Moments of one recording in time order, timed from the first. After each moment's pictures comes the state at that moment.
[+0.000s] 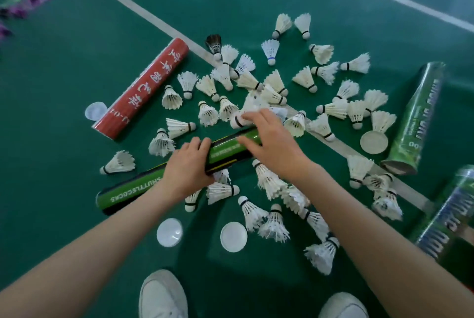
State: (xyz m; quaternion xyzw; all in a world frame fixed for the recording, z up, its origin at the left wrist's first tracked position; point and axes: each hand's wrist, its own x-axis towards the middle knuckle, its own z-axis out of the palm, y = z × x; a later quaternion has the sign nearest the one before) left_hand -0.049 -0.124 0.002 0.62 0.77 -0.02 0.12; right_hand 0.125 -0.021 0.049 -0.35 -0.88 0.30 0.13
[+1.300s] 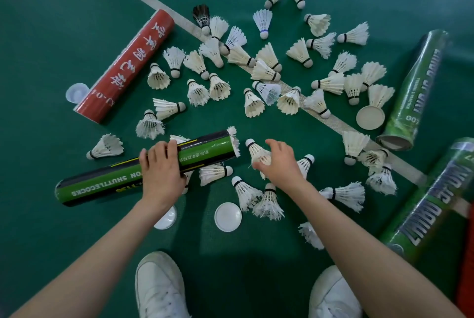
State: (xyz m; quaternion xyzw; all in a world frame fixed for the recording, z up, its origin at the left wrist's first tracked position) left_hand -0.048 -0.182 -0.045 0.52 0.85 -0.01 0.07; right_hand 0.175 -0.051 -0.068 -0.55 -0.75 0.38 -0.03
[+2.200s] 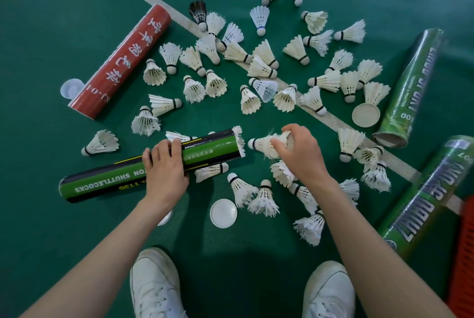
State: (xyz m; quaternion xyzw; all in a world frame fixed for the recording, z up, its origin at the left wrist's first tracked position) left_hand -0.031 -0.179 -0.041 0.52 0.85 -0.01 0.09; right_hand 0.205 -0.037 -0.029 -0.56 -0.74 0.34 0.15
